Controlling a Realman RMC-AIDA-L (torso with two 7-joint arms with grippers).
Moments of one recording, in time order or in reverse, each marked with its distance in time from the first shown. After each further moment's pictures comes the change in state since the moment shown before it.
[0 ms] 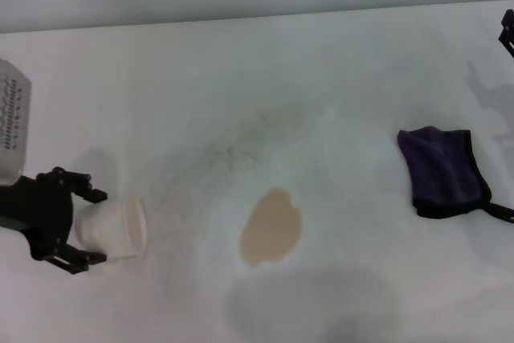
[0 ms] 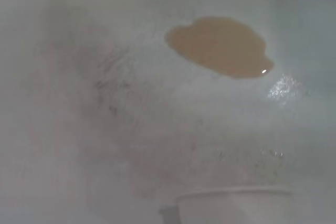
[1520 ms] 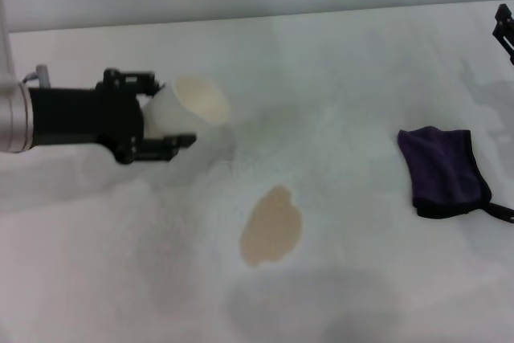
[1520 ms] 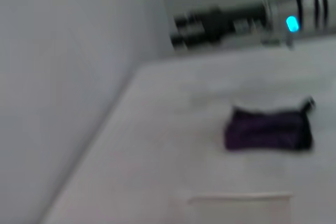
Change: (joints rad) left arm -0.039 0.002 -0.084 -0.212 -0.523 -0.167 0.162; right arm 0.012 -0.001 -0.016 -0.011 -0.006 0.001 -0.010
